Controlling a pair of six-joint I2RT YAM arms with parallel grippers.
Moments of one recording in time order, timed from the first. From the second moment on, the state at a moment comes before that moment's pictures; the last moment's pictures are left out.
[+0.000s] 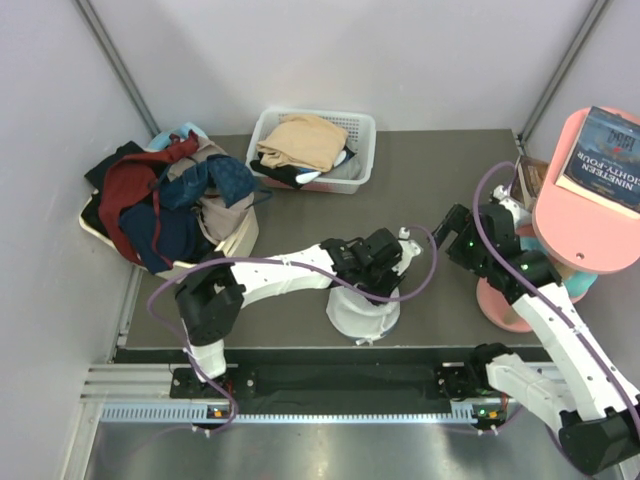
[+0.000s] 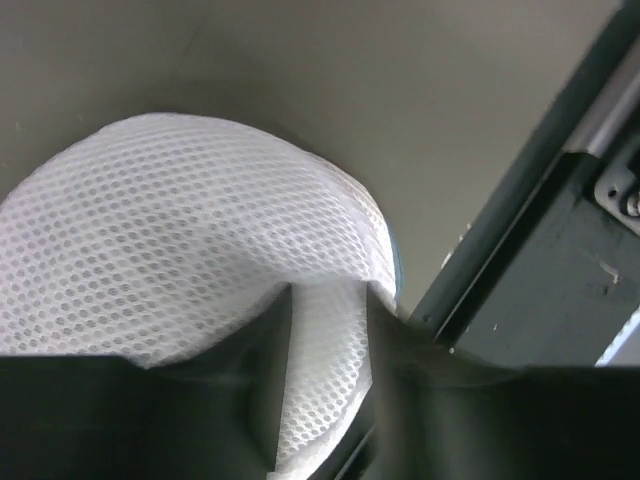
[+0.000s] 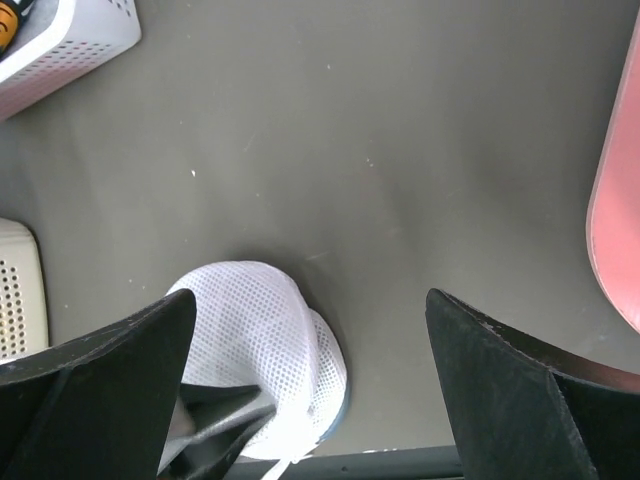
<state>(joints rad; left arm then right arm) -1.09 1.80 1.36 -0.48 0.15 -0.20 0.34 0.86 0.91 -0.77 0.22 0.78</state>
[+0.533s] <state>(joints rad) -0.97 1.78 1.36 -0.47 0.15 -0.23 0.33 1.01 0.95 -0.68 0.17 0.72</state>
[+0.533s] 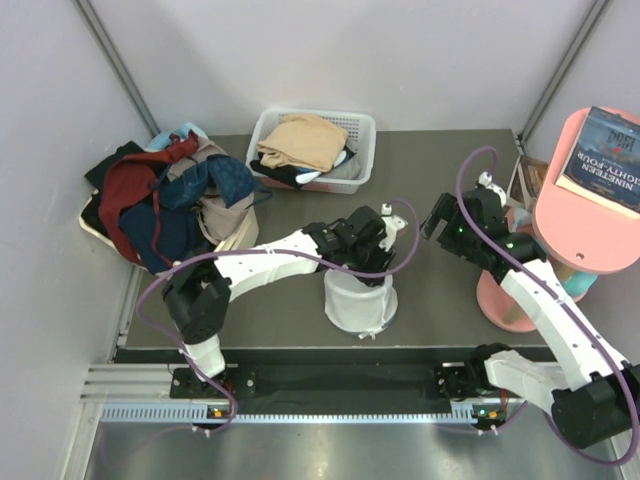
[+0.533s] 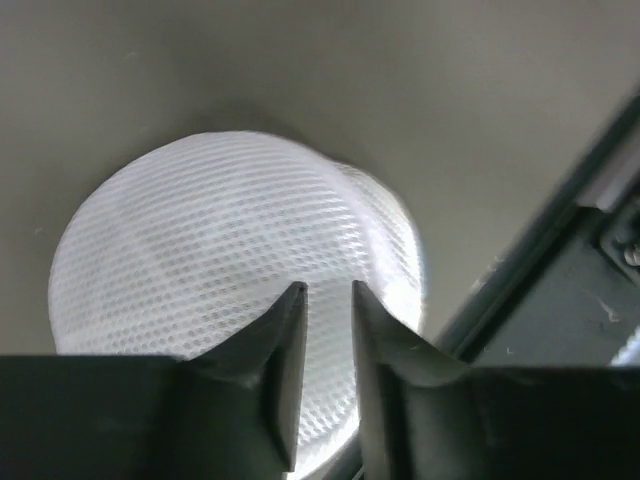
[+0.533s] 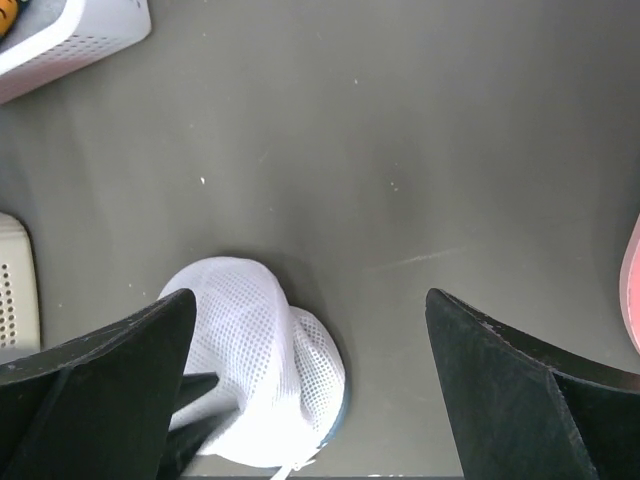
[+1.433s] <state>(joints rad) -1.02 1.89 1.42 -0.52 0.11 -0.16 0.28 0.88 0.91 -0.69 0.15 0.75</state>
